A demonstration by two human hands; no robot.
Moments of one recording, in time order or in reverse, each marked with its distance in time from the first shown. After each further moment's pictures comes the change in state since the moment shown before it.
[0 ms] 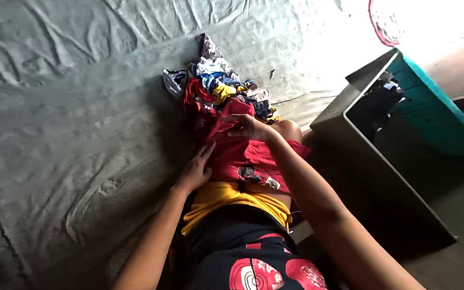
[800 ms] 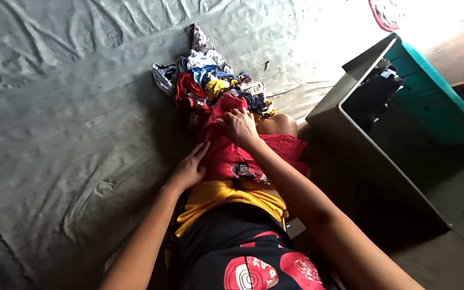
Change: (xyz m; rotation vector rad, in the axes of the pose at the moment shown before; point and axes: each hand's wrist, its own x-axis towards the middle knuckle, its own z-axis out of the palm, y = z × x) left_hand 0.006 0.010 -0.005 0.077 -0.133 -0.075; right_hand -0.008 -0.009 0.040 -0.713 0.482 0.247
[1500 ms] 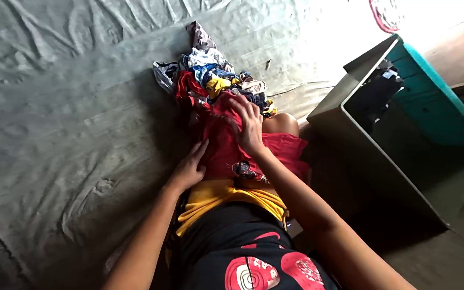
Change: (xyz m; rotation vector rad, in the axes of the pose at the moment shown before) left_hand -0.005 -0.008 0.002 -0.088 0.071 0.031; right_hand -0.023 0.012 0.018 0.240 0.407 -0.206
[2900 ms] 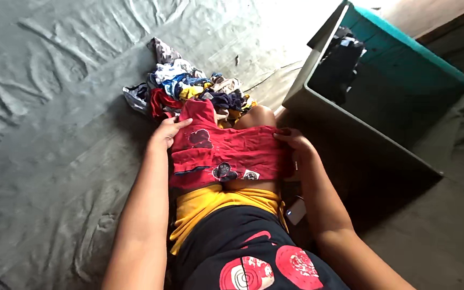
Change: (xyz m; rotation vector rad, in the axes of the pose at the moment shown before) left_hand 0.154 0.032 -0.043 -0.605 0.062 -0.355; right_hand -0.122 0.151 -0.121 0.469 -0.126 1.182
